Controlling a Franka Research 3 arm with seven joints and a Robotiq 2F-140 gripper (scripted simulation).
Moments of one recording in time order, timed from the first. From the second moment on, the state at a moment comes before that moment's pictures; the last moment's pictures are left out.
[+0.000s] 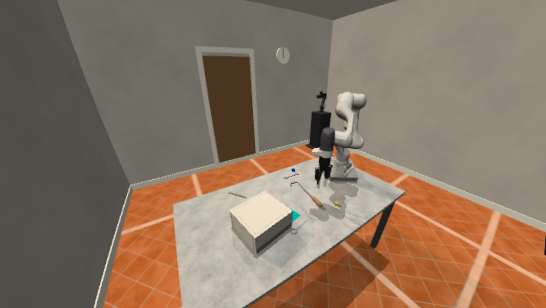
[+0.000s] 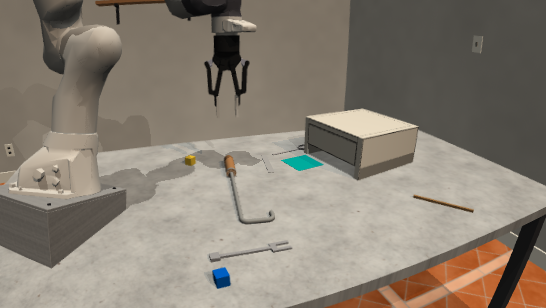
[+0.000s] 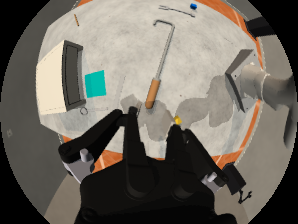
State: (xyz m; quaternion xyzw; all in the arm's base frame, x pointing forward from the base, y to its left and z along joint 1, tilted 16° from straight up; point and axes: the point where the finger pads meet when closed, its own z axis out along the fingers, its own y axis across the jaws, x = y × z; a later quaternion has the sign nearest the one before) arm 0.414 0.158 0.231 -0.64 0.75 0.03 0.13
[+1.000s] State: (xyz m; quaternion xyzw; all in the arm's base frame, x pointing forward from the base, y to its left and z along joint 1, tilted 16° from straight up) arm 0.416 0.159 0.222 -0.64 0.75 0.03 0.13
